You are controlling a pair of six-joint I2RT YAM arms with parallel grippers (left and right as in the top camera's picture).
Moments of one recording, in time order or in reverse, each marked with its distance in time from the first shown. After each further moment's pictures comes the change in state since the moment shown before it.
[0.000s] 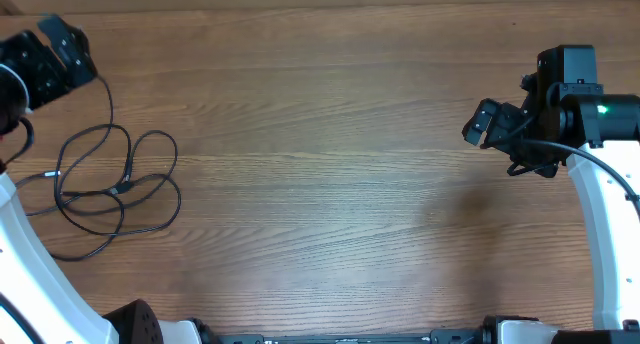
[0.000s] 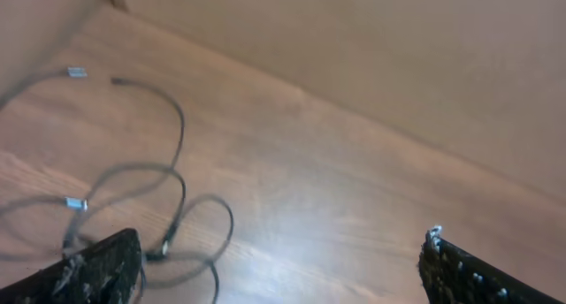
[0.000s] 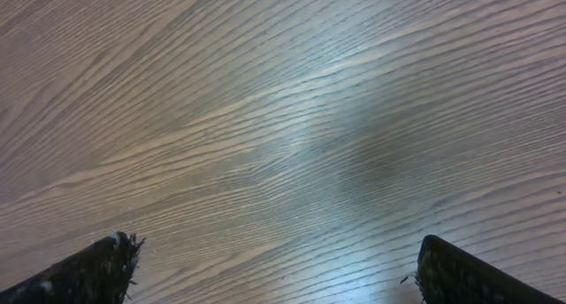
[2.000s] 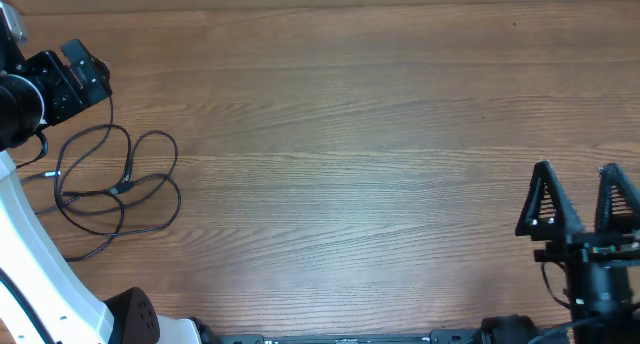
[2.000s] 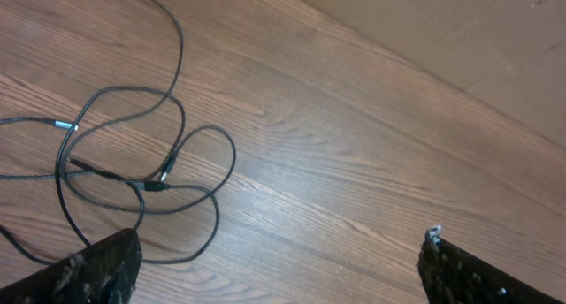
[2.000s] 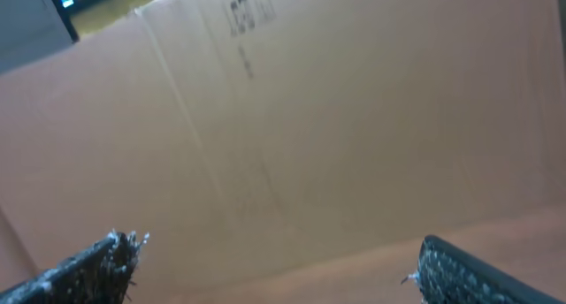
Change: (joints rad) left arm 0.000 0.048 -0.003 -0.153 0.004 0.000; right arm 0.087 -1.165 -0.614 0.872 0.120 -0.004
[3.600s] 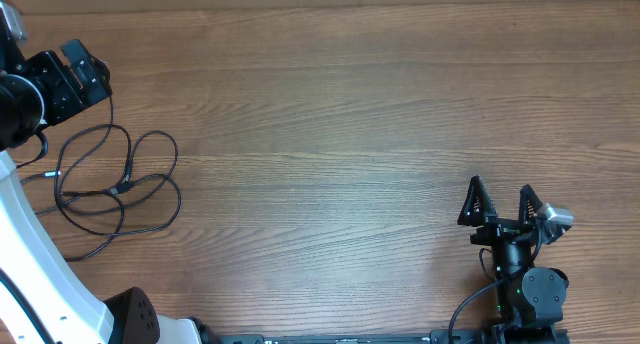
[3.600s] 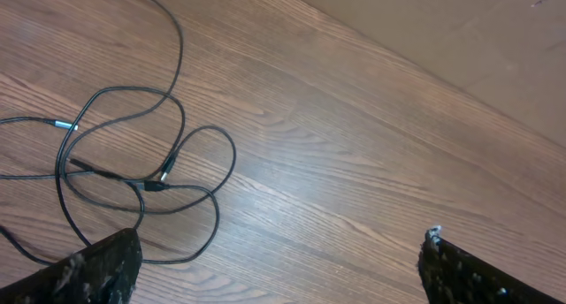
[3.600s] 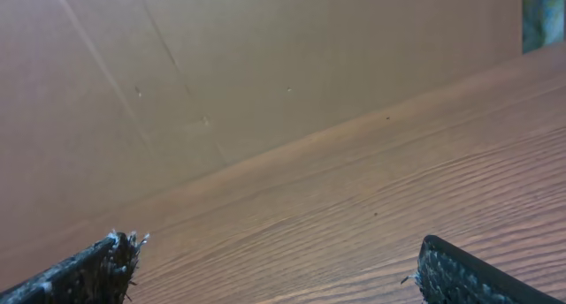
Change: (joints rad) left arm 0.000 0.000 0.000 0.000 0.000 0.000; right arm 0.000 -0.280 -0.834 0.361 0.085 0.003
